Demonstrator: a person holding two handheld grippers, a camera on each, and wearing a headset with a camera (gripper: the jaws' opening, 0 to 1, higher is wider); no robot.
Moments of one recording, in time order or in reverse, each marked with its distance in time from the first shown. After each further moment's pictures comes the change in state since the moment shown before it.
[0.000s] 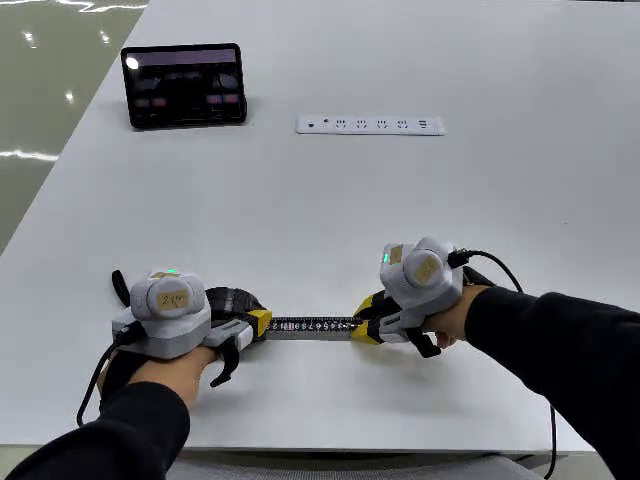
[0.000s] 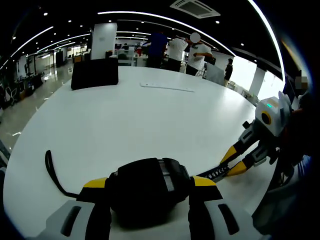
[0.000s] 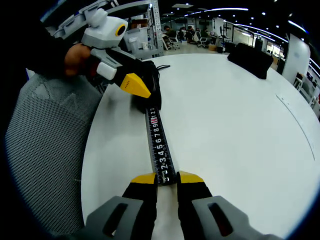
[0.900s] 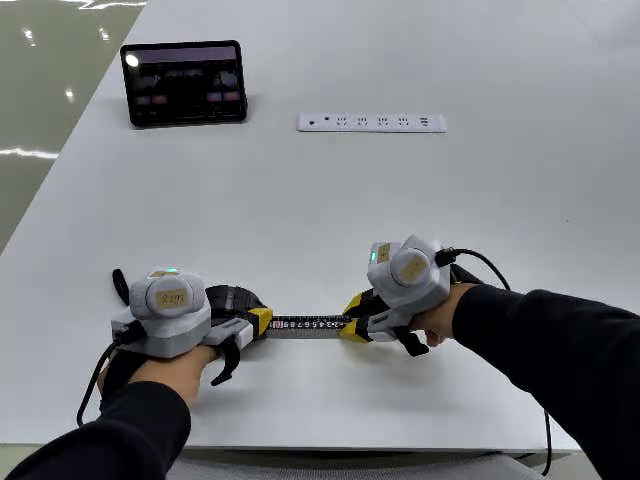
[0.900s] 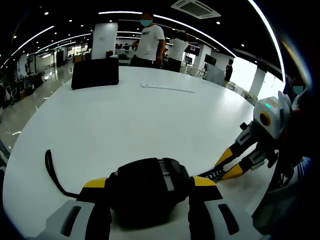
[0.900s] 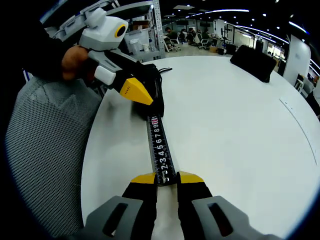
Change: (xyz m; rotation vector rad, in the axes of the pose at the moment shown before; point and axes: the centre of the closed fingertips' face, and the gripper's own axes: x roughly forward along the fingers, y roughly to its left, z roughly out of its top) left arm 0.001 0.000 0.000 -0.006 -0.002 -0.001; right arm 0.012 0.004 0.013 -0.005 -0.019 0.008
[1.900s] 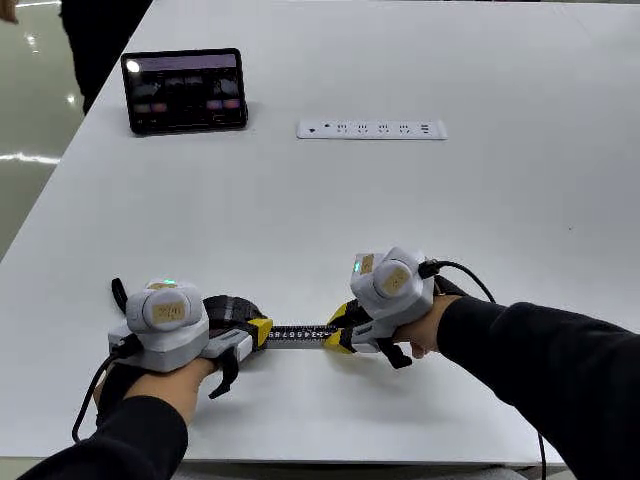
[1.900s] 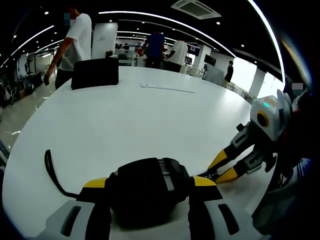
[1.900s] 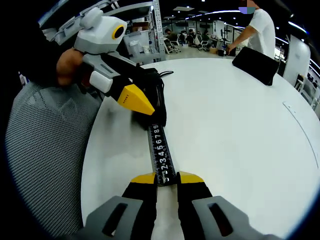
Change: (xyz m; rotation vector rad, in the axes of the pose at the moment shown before) left arm 0.000 0.001 0.001 -0.004 0.000 -0.004; right arm 0.014 0.003 0.016 0.005 -0.017 0.003
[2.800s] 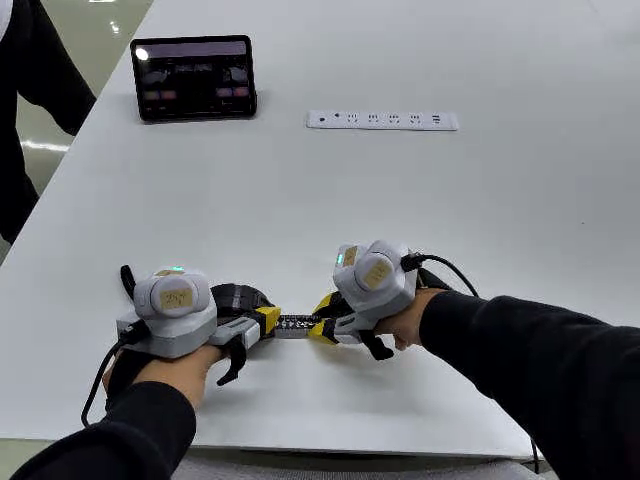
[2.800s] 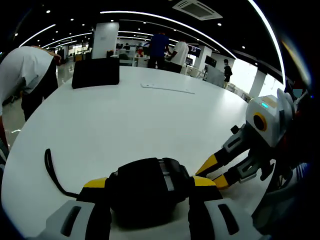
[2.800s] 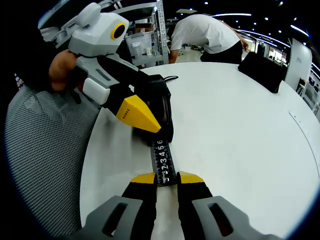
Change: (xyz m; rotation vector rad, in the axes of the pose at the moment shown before) left arm 0.000 0.002 0.001 -0.014 -0.002 -0.002; right arm 0.020 0.008 0.024 -0.027 -0.023 0.008
